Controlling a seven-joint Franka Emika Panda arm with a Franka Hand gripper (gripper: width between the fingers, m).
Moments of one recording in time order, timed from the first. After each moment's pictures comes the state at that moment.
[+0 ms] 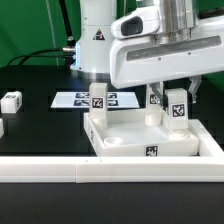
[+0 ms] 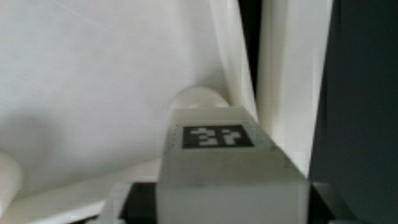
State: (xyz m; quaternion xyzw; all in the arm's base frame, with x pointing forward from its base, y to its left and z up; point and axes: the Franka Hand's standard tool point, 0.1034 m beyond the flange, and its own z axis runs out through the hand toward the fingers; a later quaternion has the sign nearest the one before) arm 0.570 0.104 0.079 -1.00 0.02 -0.03 0.09
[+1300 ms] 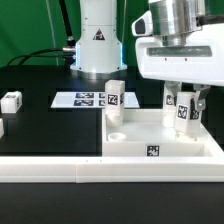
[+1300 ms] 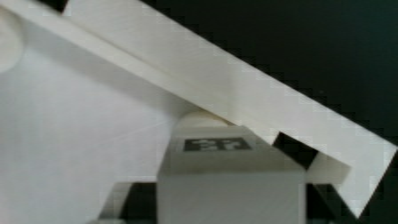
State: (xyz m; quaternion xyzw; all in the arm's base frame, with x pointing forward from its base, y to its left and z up) arm 0.577 0.121 0.077 -0.84 0.54 0.00 0.10
